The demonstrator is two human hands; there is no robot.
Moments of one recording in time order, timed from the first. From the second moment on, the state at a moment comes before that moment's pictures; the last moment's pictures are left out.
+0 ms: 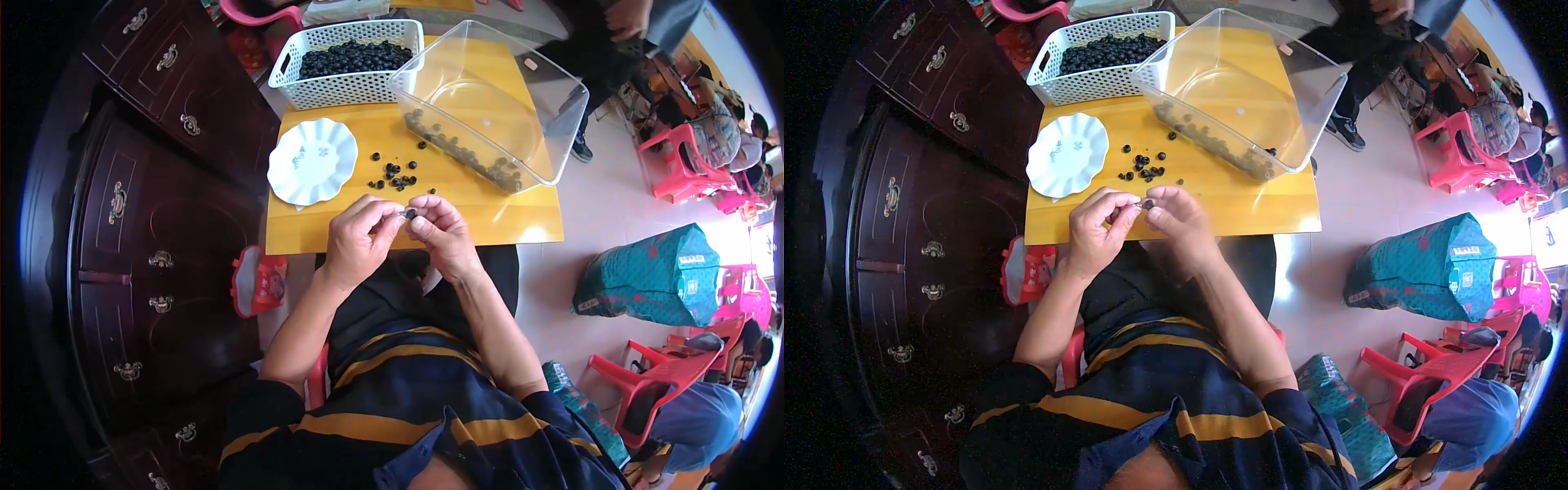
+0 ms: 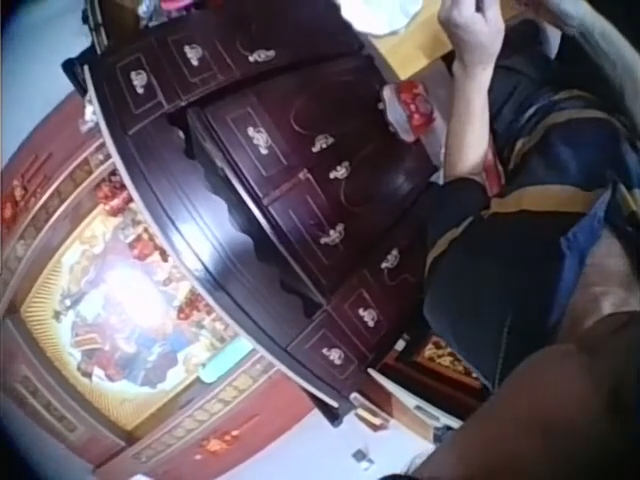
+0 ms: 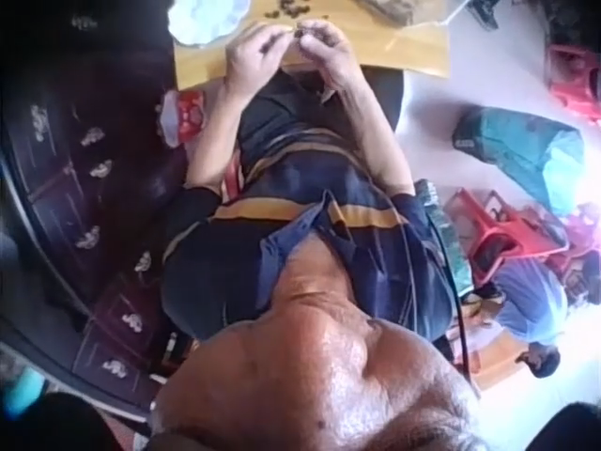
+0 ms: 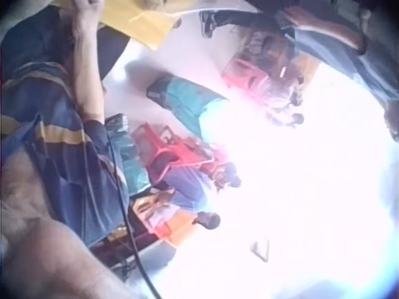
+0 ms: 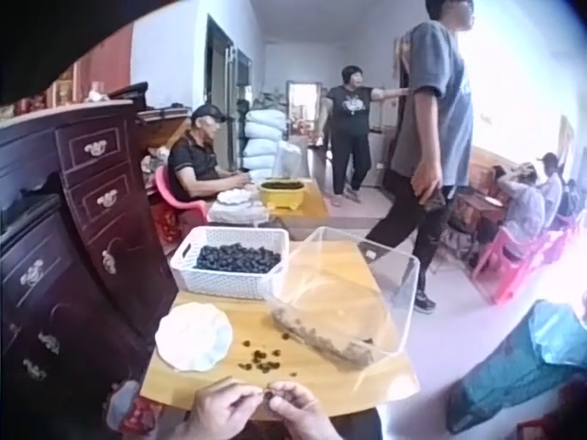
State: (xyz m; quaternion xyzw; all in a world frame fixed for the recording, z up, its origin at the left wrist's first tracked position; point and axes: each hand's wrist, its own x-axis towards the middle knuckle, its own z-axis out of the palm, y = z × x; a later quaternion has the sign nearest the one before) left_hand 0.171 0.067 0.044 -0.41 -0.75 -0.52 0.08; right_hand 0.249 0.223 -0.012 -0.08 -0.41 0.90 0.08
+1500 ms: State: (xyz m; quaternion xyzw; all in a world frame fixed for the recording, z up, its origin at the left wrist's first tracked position) left_hand 0.149 0.098 0.023 -0.35 -0.77 -0.49 -0.20; right_hand 0.301 0.247 -0.047 -0.11 -0.24 0.96 -0.02
